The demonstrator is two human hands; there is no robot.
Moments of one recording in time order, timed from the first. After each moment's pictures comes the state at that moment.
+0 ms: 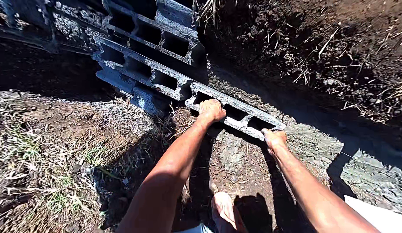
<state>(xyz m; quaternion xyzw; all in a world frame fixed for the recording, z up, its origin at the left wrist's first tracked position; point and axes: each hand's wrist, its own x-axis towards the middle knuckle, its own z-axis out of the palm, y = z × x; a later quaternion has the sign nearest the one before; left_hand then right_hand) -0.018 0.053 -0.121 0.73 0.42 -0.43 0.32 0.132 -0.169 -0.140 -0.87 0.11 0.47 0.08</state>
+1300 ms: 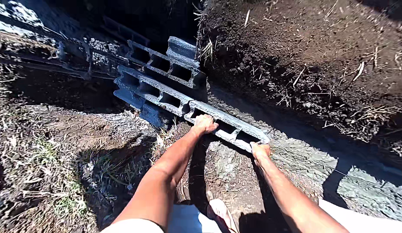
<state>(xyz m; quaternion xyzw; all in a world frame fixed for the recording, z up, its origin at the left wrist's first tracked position) -0.033 0.066 -0.132 0.75 0.40 -0.42 0.33 0.128 -0.154 -0.130 -0.87 0.11 0.48 0.07</state>
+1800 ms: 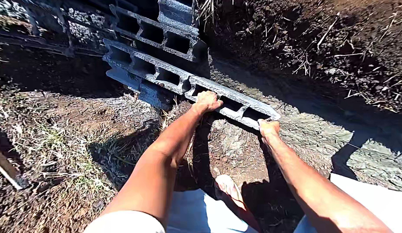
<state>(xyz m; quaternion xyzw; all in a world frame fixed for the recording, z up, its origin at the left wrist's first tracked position) -0.034 0.076 -0.129 0.75 0.36 -0.43 0.33 0.123 -0.146 -0.119 -0.87 0.10 0.49 0.04</state>
